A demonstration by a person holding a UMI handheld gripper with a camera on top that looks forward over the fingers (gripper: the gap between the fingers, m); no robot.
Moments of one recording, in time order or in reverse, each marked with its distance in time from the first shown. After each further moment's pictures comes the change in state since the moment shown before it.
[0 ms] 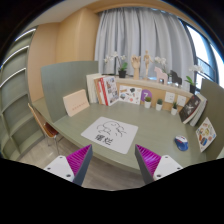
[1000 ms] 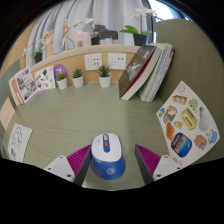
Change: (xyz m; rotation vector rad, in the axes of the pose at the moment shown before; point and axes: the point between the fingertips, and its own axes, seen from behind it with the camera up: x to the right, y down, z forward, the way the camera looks) arm 0.421 0.084 0.156 -0.238 0.366 0.265
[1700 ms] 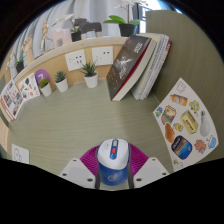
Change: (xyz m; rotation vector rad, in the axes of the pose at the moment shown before) arm 0.005 -0.023 0.019 -0.121 0.110 0.146
